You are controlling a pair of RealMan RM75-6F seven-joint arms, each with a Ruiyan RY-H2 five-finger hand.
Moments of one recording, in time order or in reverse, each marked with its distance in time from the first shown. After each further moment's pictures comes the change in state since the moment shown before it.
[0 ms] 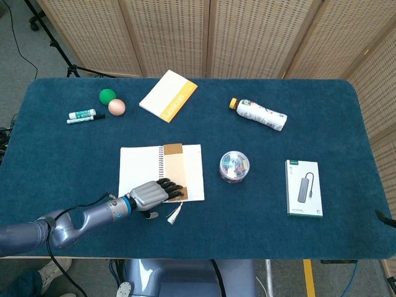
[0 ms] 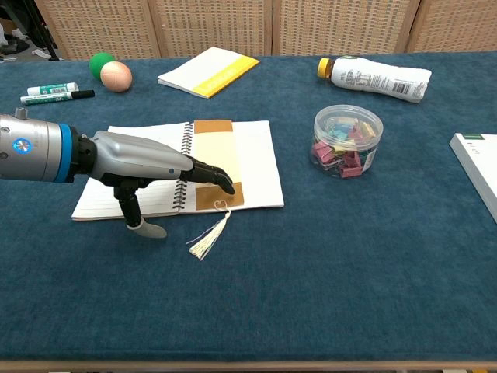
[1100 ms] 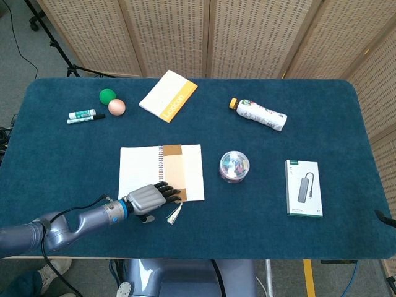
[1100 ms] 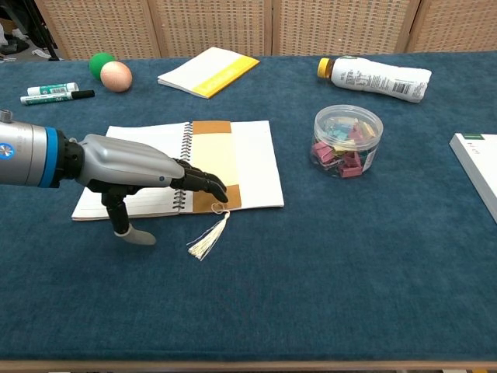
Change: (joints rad) left arm 0.007 0.035 0.025 -0.034 0.030 0.013 0.022; right arm 0.001 0.000 0.000 -0.008 0.000 0.002 -0.006
